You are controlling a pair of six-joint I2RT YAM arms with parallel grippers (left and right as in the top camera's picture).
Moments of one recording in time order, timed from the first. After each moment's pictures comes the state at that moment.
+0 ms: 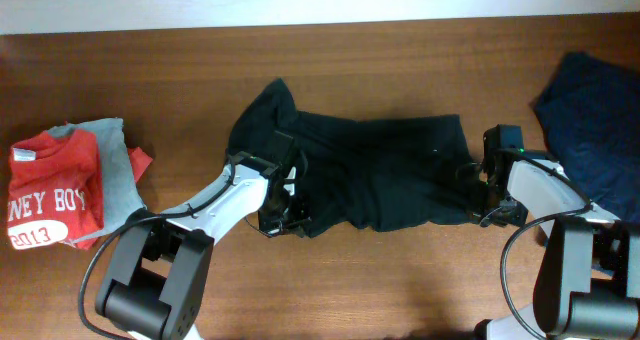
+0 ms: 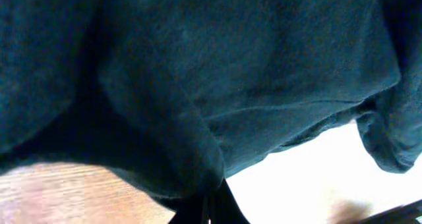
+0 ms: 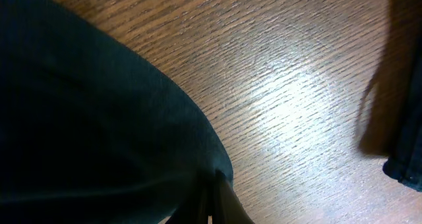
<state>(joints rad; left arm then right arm) -0.45 1.82 1.06 -0.77 0.37 -0.59 -0.14 1.70 0.93 -0.80 0.24 0.31</state>
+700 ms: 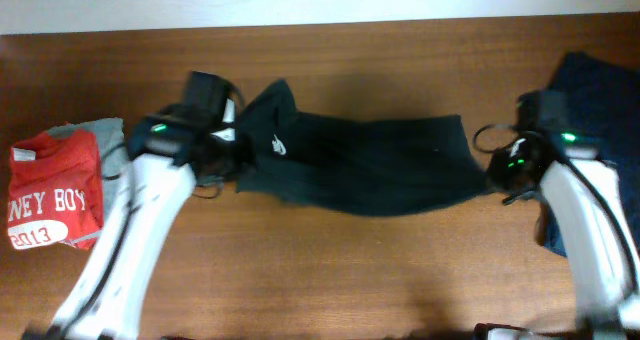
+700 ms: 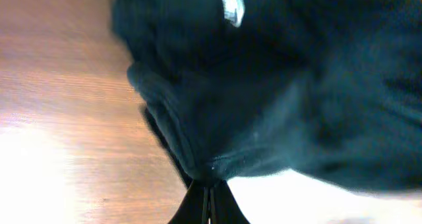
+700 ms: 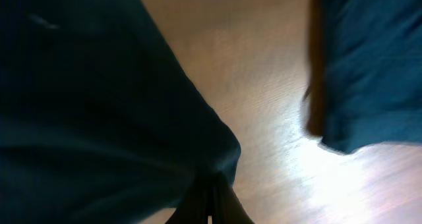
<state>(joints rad) -0.23 1.51 1.43 -1.14 0.09 -0.40 -0.14 1.42 1.22 -1.11 0.13 0.26</state>
